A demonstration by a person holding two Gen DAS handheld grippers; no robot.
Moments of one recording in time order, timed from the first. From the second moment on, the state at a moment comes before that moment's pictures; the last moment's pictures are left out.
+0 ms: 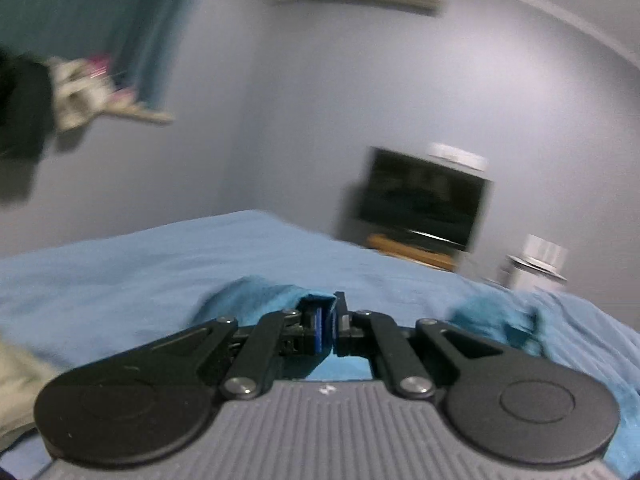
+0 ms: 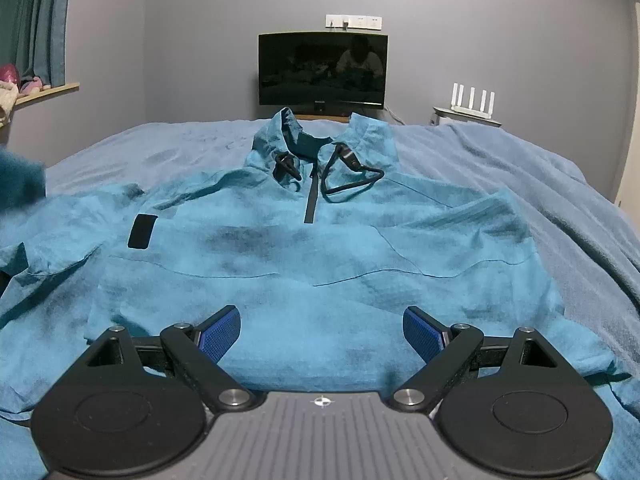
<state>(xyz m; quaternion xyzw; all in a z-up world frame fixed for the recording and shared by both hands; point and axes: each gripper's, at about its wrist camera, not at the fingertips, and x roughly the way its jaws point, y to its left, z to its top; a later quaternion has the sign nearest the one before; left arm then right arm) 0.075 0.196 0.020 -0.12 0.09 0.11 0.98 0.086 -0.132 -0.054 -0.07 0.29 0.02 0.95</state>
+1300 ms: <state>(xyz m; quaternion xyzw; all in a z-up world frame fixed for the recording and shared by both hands) 0.077 0.142 -0.006 -0.19 0.26 0.08 0.94 0.070 -0.042 -0.006 -0.15 0.23 0.18 0.94</state>
